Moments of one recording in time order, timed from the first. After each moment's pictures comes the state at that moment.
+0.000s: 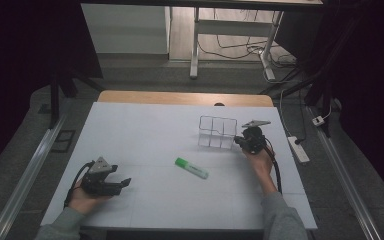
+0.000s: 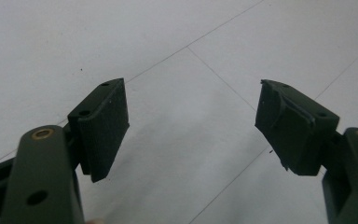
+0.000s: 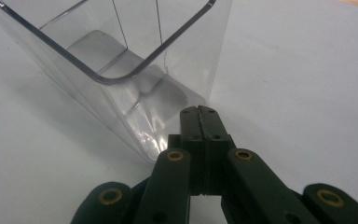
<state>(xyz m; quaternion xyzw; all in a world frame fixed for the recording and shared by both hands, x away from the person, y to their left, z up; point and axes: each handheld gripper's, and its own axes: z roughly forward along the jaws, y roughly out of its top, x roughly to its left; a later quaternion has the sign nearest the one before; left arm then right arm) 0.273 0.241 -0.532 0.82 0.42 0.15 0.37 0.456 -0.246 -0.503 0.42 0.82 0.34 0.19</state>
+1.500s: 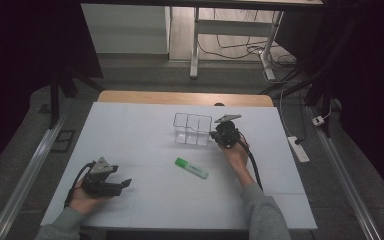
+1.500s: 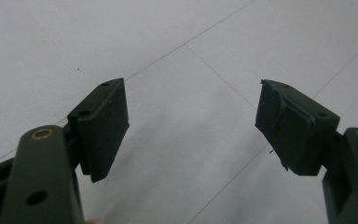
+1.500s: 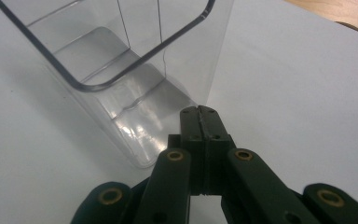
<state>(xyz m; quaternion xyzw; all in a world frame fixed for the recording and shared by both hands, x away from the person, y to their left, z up) 0.272 0.240 -0.533 0.82 0.42 0.15 0.36 0.474 -0.166 -0.508 0.37 0.84 0.35 0.18</state>
